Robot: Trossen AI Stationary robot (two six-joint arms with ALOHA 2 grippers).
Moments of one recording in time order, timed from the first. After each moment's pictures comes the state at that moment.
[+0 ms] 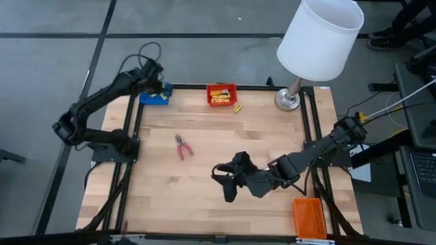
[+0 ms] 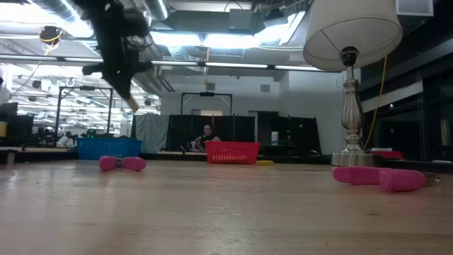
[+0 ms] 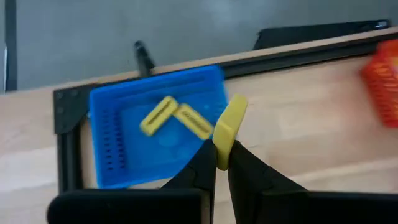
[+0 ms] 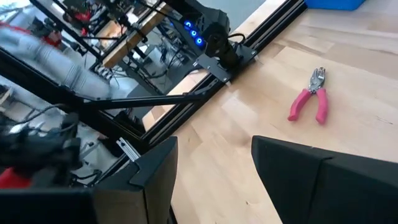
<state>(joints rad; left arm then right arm) 0.91 1.21 1.02 -0.84 -0.24 -0.43 0.56 1.71 1.47 -0.25 0.67 1.01</state>
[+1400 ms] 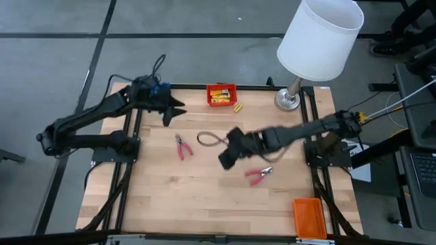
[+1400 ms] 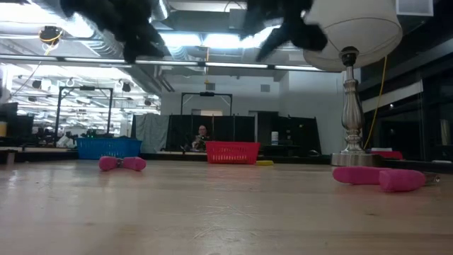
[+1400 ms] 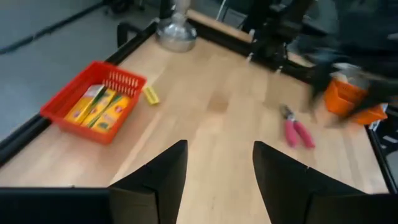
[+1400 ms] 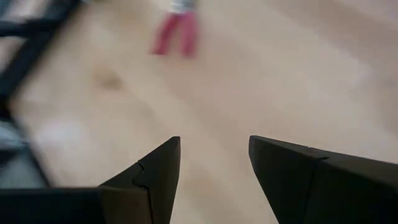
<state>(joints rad) 0.56 0.88 0.81 -0.40 0.34 -0.14 0.21 1.71 1.46 -0.77 0.23 1.01</state>
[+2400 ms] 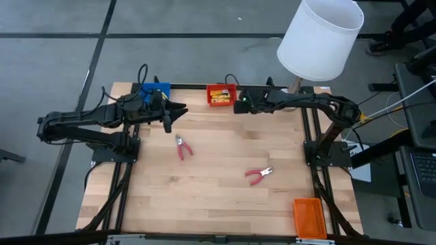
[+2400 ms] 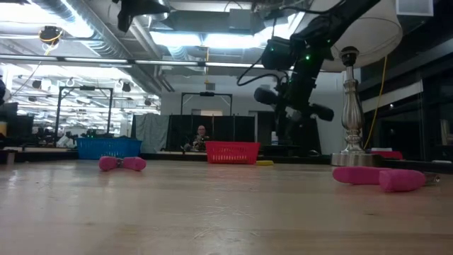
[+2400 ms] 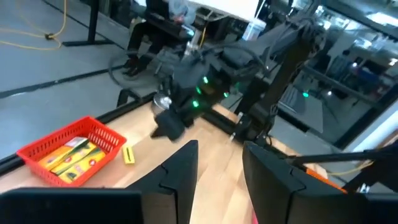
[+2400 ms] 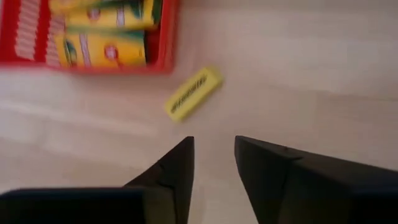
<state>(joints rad) 0.12 0.80 0.81 -0.17 -0.23 -0.48 -0.42 1.71 1.12 -0.52 0.24 0.99</state>
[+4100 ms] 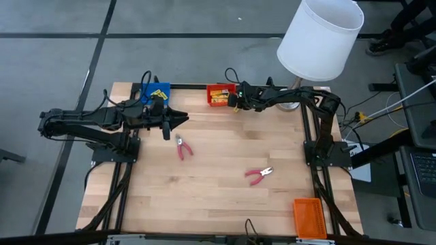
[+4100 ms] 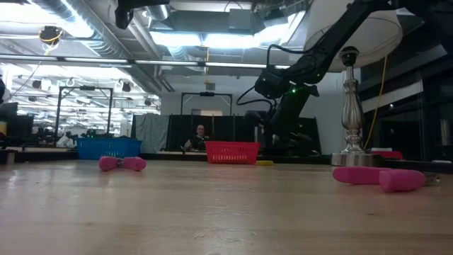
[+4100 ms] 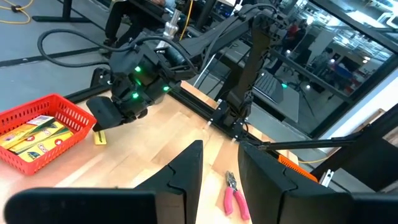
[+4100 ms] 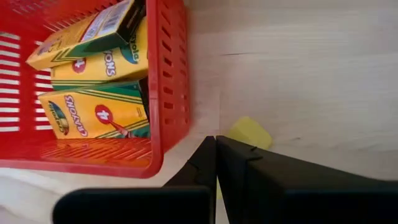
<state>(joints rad) 0.02 0.80 0.81 -0.18 -0.24 -0.56 -0.53 1.94 1.12 -0.19 0.11 1.04</state>
